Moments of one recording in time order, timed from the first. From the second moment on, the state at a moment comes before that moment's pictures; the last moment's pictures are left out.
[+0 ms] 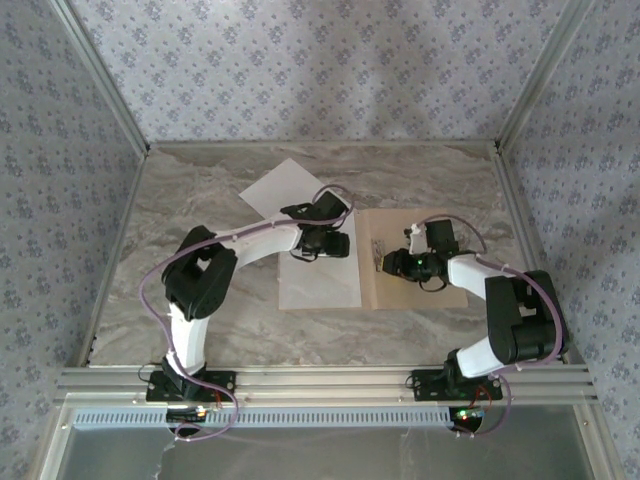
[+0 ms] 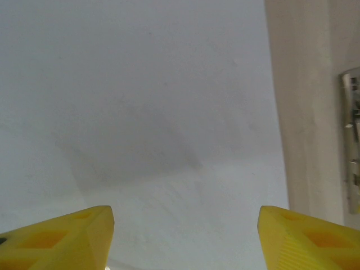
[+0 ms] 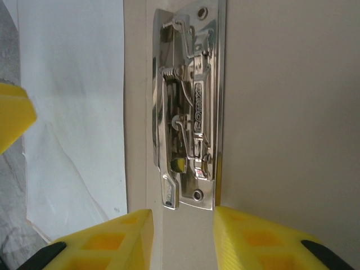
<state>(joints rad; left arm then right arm) -0.80 2.00 1.46 -0.59 -0.01 -0.65 0.15 1.48 0.59 -0.13 -0.57 0.37</state>
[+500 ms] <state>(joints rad) -0.80 2.05 1.48 -0.61 0.00 -0.64 0.17 1.46 0.50 0.00 -0.52 0.50</state>
